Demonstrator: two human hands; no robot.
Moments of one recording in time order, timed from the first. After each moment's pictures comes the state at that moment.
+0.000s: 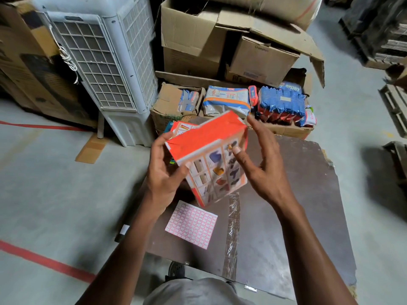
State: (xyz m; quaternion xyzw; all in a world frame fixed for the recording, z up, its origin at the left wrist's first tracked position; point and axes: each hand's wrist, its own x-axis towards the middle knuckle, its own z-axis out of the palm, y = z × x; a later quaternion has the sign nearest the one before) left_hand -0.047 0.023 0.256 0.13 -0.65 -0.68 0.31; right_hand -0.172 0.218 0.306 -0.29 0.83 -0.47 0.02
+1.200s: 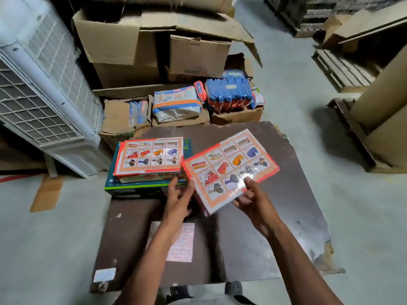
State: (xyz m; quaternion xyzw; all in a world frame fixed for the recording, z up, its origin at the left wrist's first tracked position) left_hand -0.123 0.115 0.182 0.29 -0.58 -0.76 -0.02; right_hand -0.185 0.328 0.175 0.15 0.53 -0.79 0.27
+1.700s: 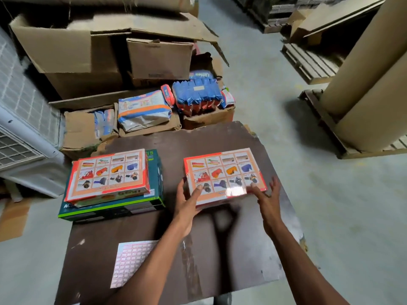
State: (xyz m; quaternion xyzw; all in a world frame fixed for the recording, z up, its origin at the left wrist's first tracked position) left_hand -0.217 0.222 0.120 0.29 -0.55 -0.78 -0.06; right_hand -0.243 0.446 0.118 0.25 0.68 -0.69 0.04
